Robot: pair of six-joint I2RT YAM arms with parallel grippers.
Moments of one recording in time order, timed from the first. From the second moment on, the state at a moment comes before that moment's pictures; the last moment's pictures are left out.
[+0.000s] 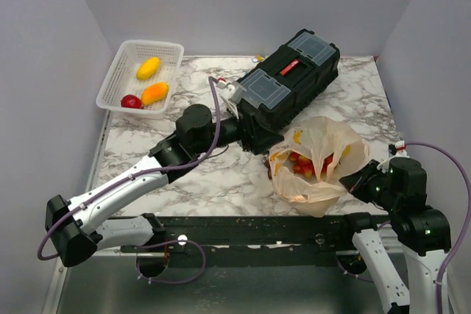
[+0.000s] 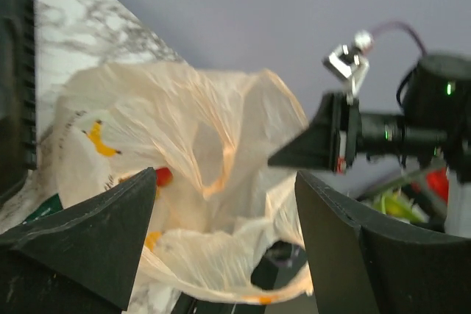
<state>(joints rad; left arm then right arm) -0.83 1.13 1.01 0.14 0.27 -0.67 0.10 0.40 0.95 -1.22 -0.12 0.62</state>
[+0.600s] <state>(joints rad) -1.19 1.52 1.06 0.03 0.46 -0.43 0.10 0.42 0.95 -1.35 -0.16 0.69</state>
